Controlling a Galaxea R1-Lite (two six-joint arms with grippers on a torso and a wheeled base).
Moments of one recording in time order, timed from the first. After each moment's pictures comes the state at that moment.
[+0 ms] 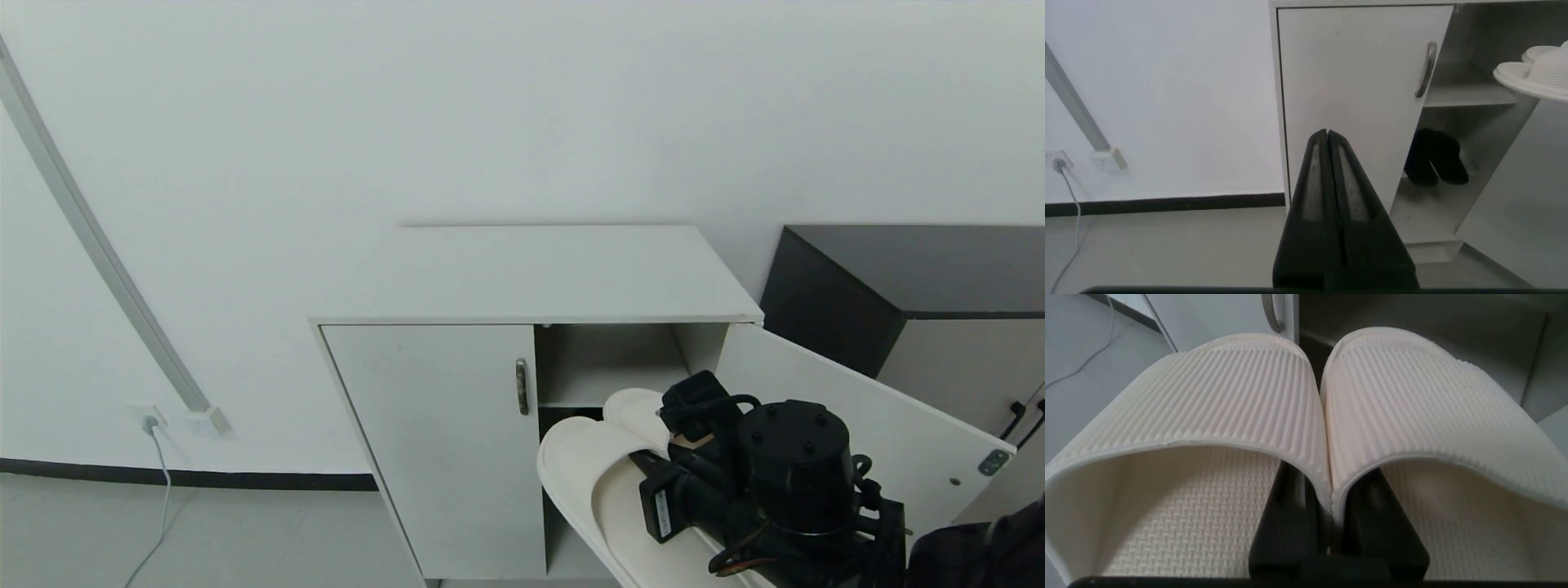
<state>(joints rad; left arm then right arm) 0.00 0.00 0.00 0.00 -0.02 0.02 0.86 1.84 -0.55 -0.97 -0.32 0.09</state>
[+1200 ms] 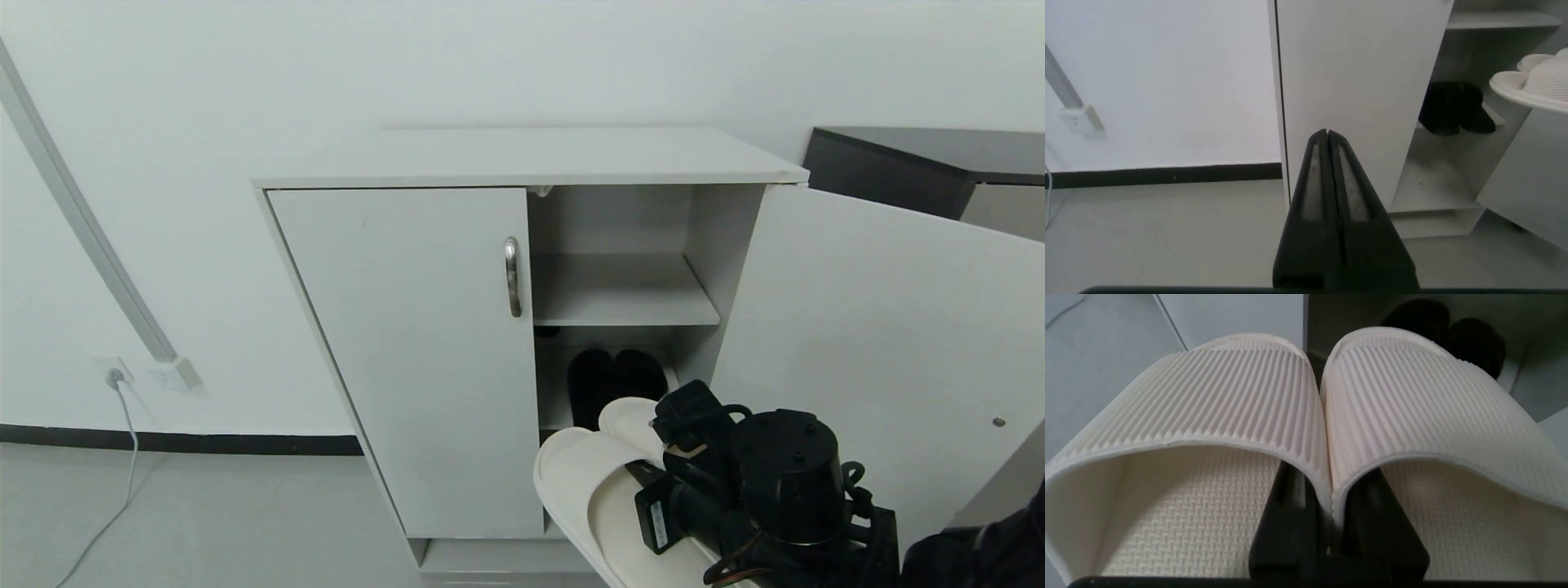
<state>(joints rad) 0.00 0.00 0.00 0.00 -0.02 0.01 0.88 1.86 -0.55 -0.97 -0.31 0.10</state>
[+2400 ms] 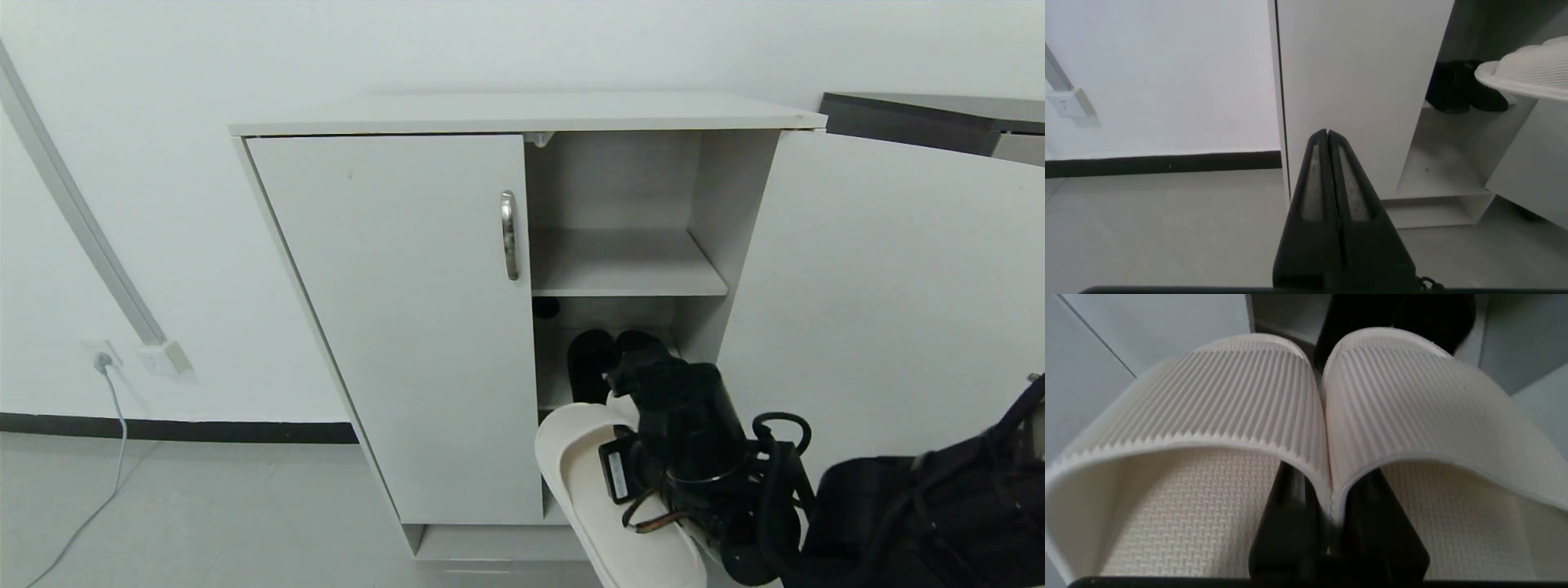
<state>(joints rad) 0.00 0.00 0.00 0.00 -0.02 0.02 0.92 1.90 -0.92 -0.48 -0.58 0.23</state>
